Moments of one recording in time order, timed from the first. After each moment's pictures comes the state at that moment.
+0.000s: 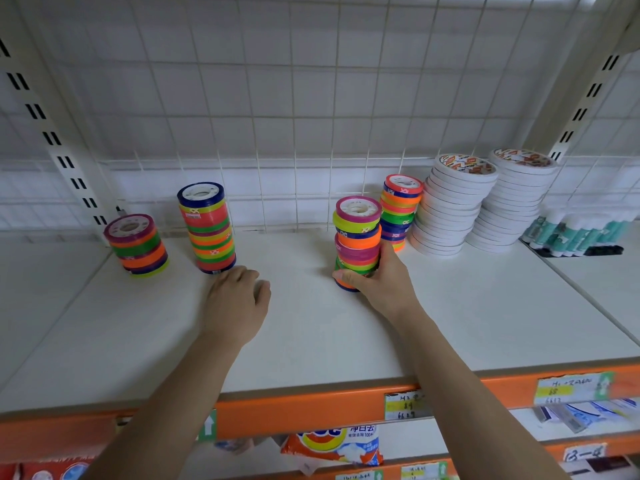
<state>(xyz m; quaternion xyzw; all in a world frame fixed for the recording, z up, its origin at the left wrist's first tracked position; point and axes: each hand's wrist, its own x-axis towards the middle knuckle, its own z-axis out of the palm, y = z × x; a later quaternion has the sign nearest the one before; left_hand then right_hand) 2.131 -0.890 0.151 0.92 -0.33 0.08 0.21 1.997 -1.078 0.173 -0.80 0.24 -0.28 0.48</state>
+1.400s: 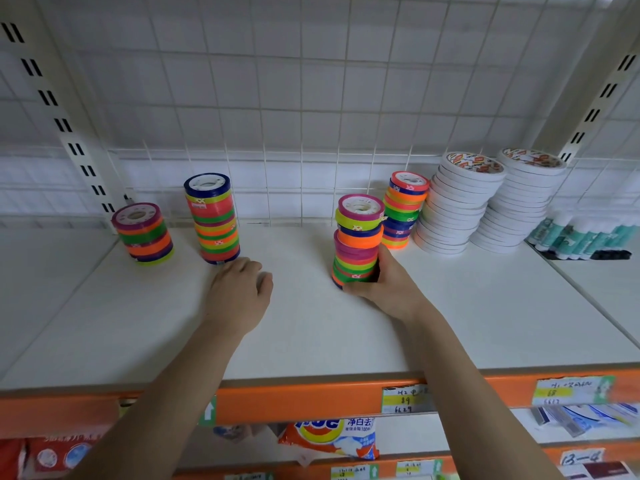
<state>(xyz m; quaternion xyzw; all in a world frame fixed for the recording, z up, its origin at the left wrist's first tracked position) 2.132 -0.890 0.150 0.92 -0.32 0.07 0.20 1.988 -1.083 0.174 -0.81 0.18 -0.16 0.53</state>
